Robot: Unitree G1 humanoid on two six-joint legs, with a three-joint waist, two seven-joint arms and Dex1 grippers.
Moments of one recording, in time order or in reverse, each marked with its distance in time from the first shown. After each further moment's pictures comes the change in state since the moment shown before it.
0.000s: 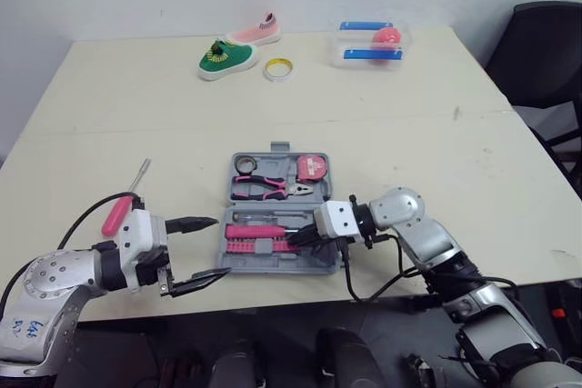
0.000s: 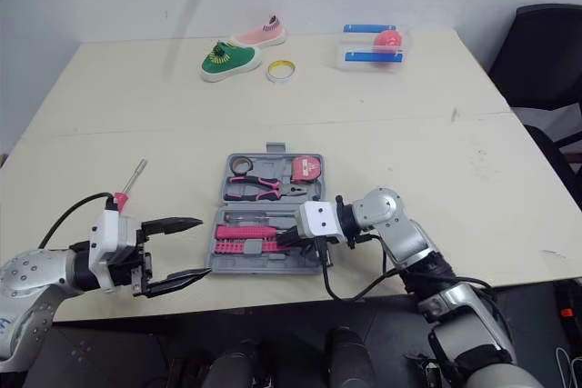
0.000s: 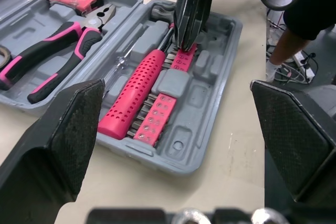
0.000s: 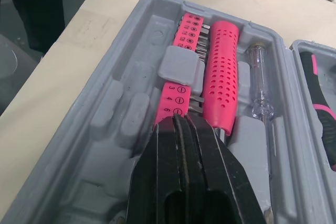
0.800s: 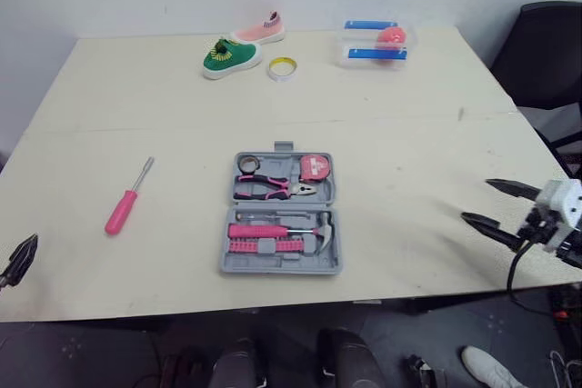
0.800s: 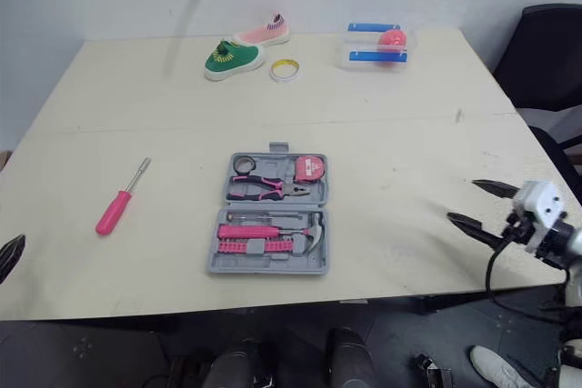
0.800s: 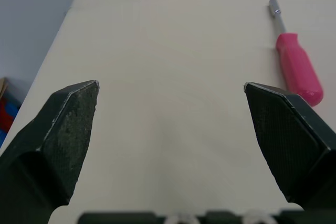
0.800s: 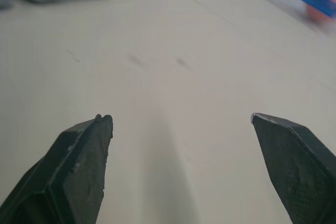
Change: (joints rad) left arm 0.169 -0.098 0.613 0.561 0.060 -0.167 0.379; right arm 0.286 -0.453 -0.738 0.540 0.210 -0.217 -0.134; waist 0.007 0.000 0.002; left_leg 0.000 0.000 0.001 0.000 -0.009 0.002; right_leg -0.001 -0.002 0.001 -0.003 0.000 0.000
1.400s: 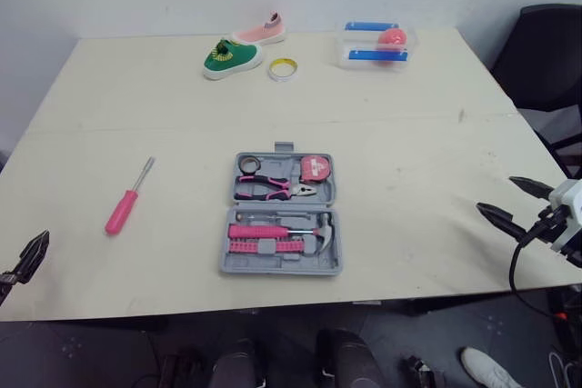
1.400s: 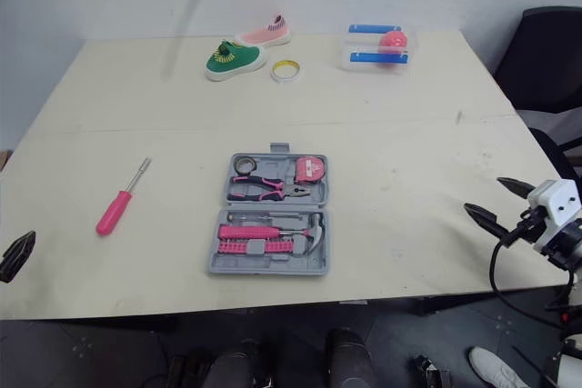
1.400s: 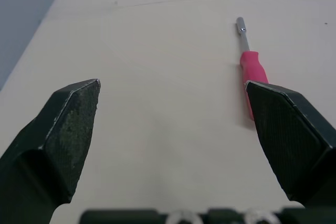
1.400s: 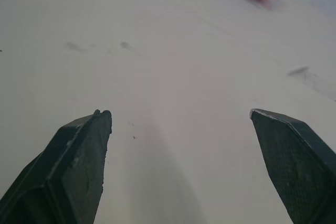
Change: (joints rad) left arm -0.015 -0.011 -0.049 -0.181 -0.080 0.138 -0.002; right arm -0.069 0.066 -0.007 0.063 -0.009 -0.045 -0.020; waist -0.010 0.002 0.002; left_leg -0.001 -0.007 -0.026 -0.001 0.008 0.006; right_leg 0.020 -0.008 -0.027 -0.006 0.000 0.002
